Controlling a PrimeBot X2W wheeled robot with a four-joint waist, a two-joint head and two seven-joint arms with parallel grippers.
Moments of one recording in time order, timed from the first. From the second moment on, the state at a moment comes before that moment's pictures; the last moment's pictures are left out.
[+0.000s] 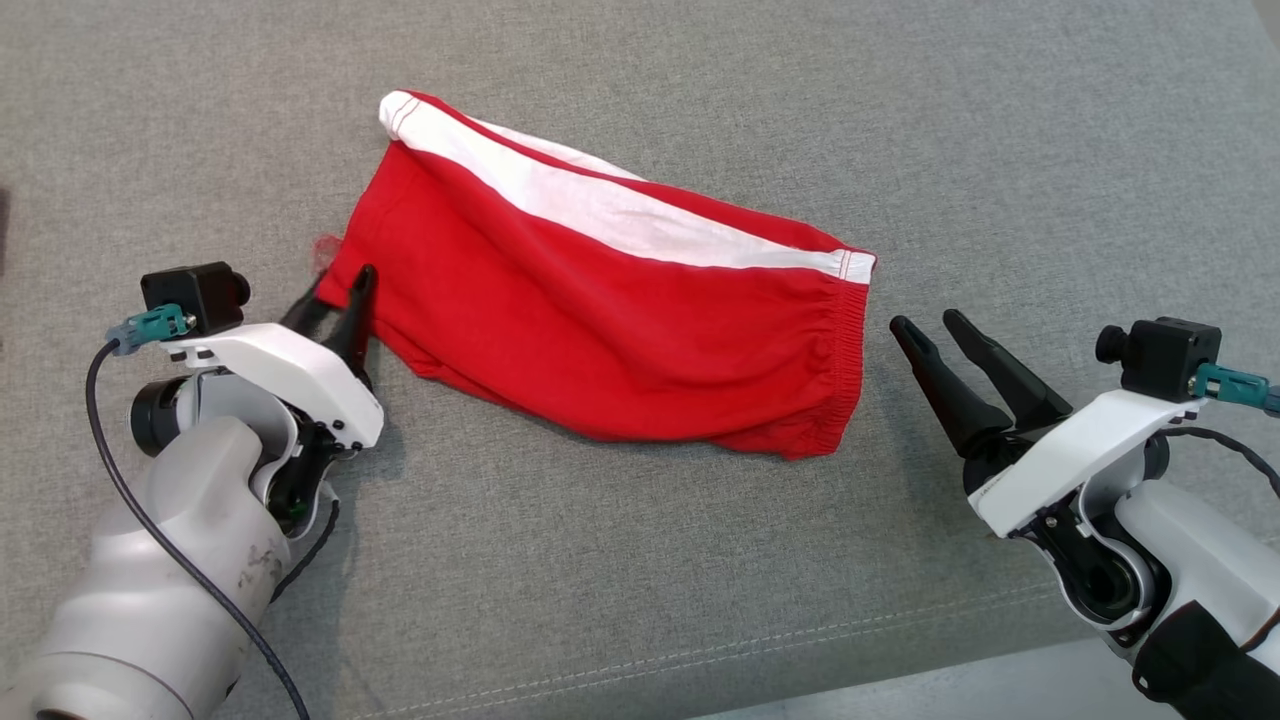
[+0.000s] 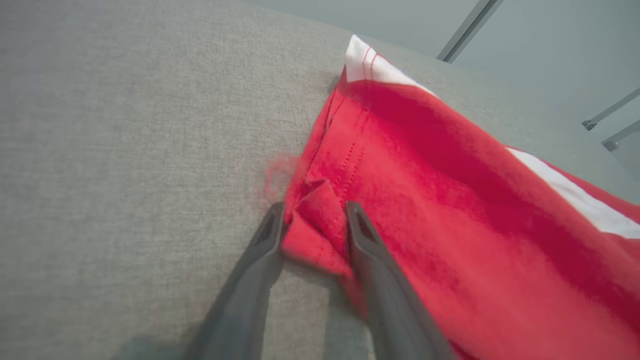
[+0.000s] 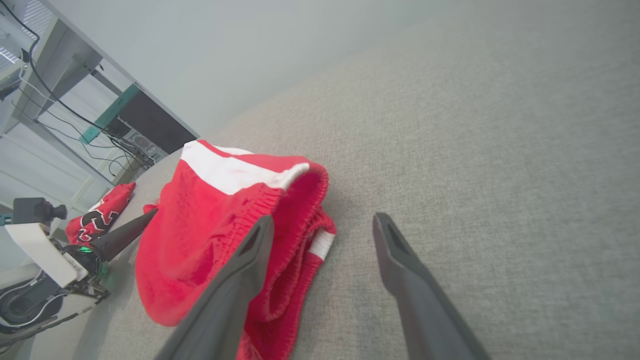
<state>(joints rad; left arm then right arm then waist) -0.89 0.26 -0.95 1.08 -1.24 -0.13 -0.26 -0.62 -0.49 0.85 0.36 1.24 0.13 -0.25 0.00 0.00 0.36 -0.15</state>
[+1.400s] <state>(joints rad) -0.51 0.10 -0.46 0.78 -0.80 -0.12 -0.26 -0.65 -0.51 0.92 0.47 1.32 0.13 -0.24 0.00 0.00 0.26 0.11</state>
